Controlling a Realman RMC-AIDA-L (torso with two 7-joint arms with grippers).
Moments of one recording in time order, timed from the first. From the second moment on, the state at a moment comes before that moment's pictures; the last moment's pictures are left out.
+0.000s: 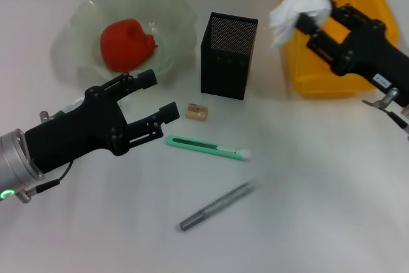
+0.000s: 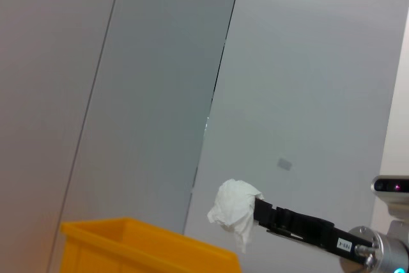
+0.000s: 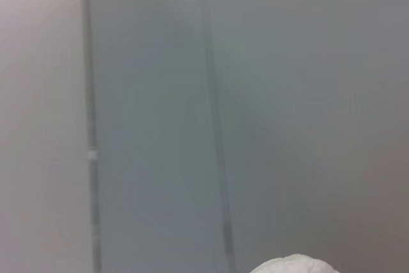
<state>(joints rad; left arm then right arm) -0.40 -2.07 0.81 0.34 1.56 1.68 -0.98 0.53 2.08 -0.37 -0.16 -1.63 -1.55 0.73</state>
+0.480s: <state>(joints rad) -0.40 -2.07 0.81 0.30 1.56 1.63 -0.84 0.50 2.09 -0.22 -0.15 -1.61 -1.37 0.72</state>
